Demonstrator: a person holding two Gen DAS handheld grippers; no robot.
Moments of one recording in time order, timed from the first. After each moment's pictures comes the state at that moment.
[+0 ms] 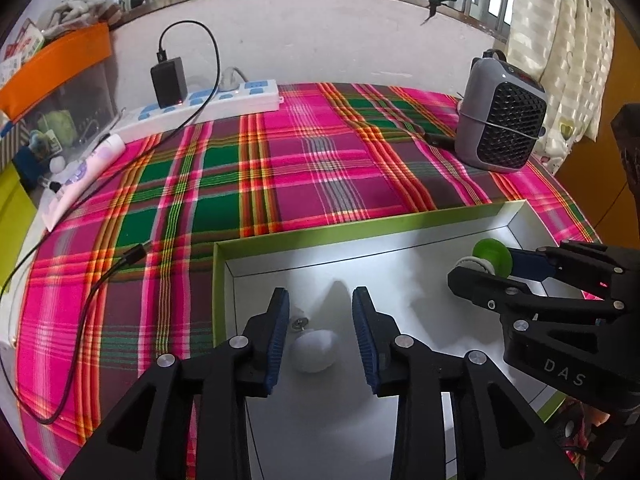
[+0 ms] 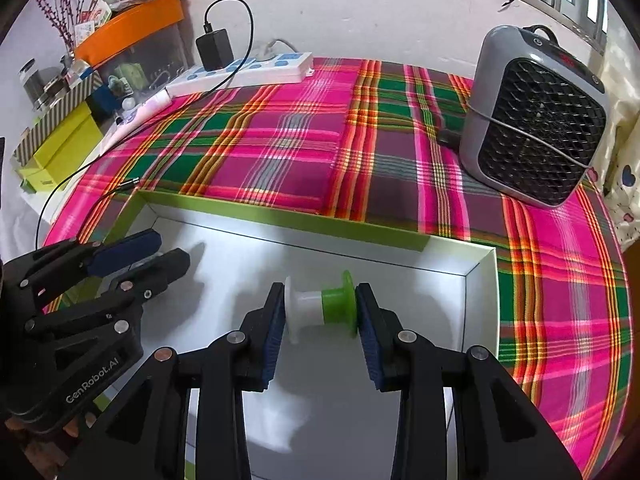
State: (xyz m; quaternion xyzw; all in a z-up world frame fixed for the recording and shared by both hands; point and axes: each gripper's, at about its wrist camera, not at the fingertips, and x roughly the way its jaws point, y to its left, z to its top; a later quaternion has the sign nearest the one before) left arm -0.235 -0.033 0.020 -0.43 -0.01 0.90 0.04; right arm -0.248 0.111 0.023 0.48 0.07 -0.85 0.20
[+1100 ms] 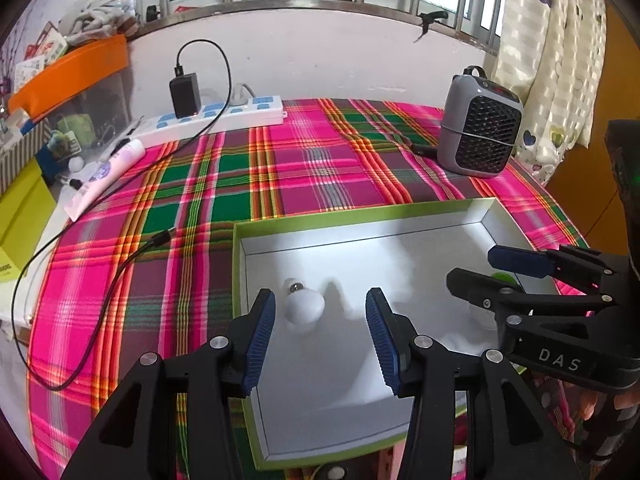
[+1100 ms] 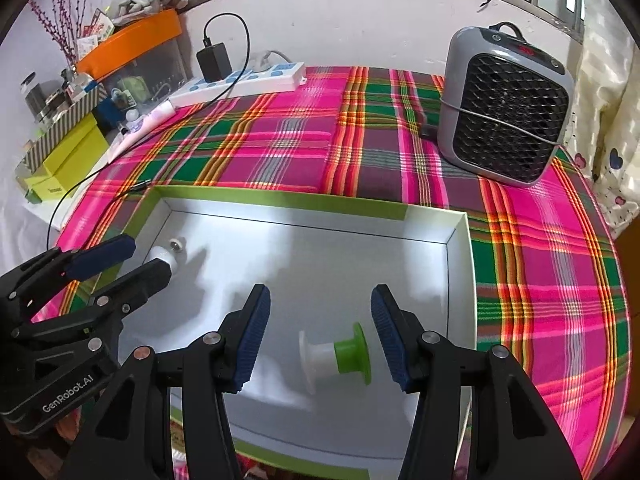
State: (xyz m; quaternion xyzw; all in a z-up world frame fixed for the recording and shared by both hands) left arm -0.191 -0.034 0.039 -0.41 -0.02 0.91 0.04; right arm -0.217 0.123 0.037 0.46 0.05 -0.87 0.19
